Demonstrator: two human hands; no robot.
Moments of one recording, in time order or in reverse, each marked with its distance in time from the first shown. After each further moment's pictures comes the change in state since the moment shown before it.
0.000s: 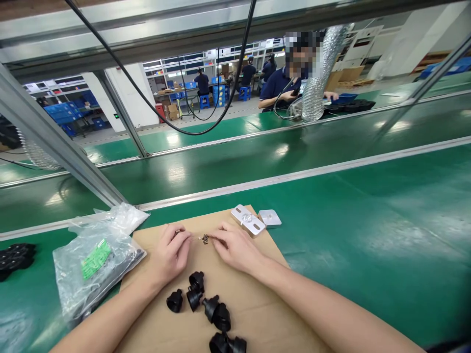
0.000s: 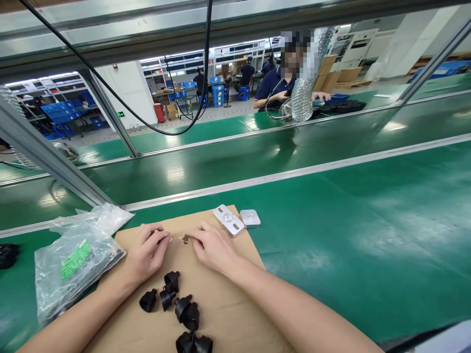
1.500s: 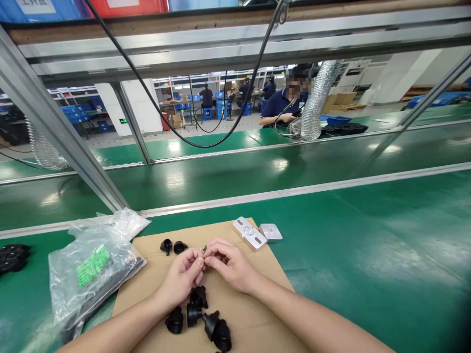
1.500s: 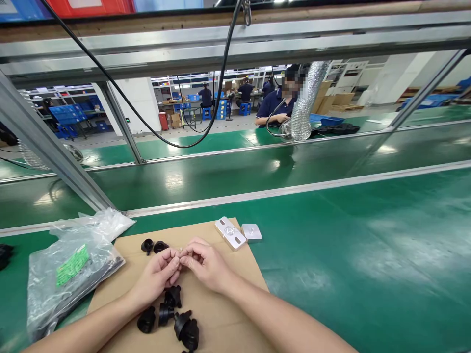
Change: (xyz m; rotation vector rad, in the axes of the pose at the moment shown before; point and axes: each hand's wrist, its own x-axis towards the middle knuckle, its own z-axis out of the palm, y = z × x) left_hand -0.002 0.039 0.023 -1.190 -0.239 -0.775; right_hand 0.002 -0.009 0.014 0.713 -0.012 -0.075
